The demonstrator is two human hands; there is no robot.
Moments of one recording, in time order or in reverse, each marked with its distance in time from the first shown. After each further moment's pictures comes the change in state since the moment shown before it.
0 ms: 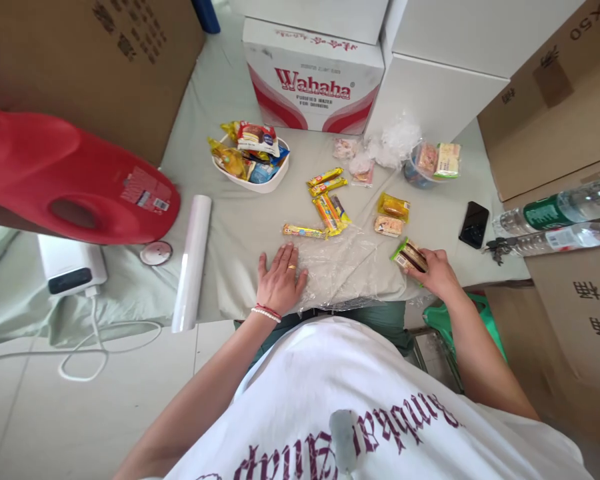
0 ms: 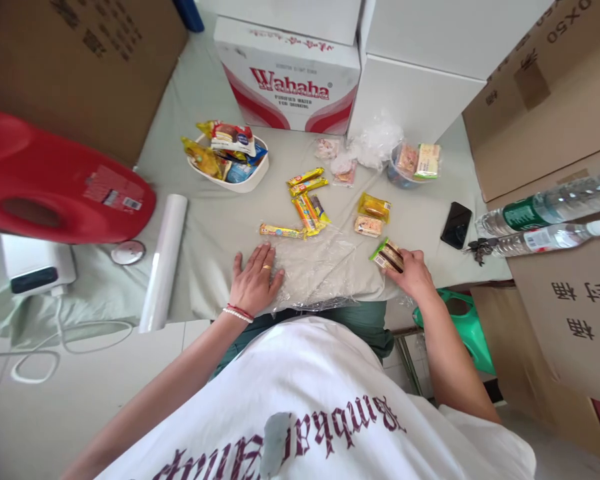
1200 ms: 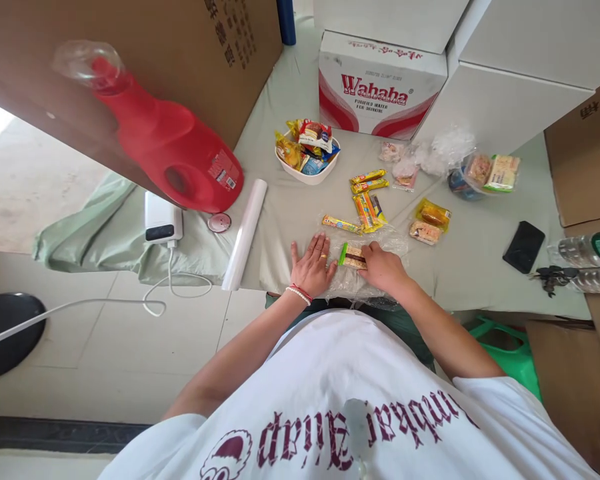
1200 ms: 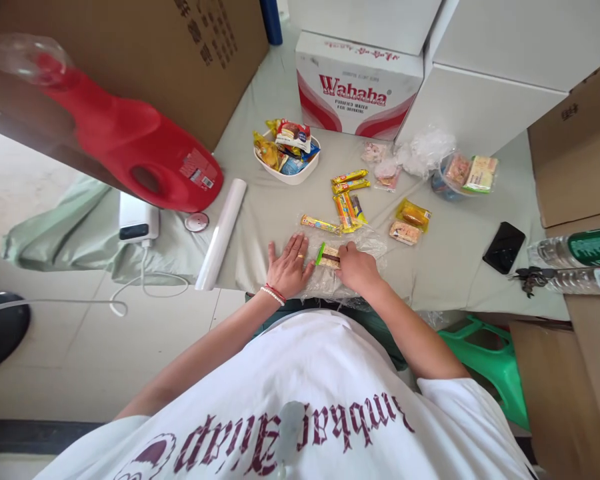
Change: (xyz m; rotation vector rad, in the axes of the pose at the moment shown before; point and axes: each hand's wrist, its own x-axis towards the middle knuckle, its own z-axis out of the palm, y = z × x) left_hand -0.007 0.007 0.005 0.012 0.006 -0.094; right_hand -0.015 -0.220 0.020 -0.263 -0.234 -0.554
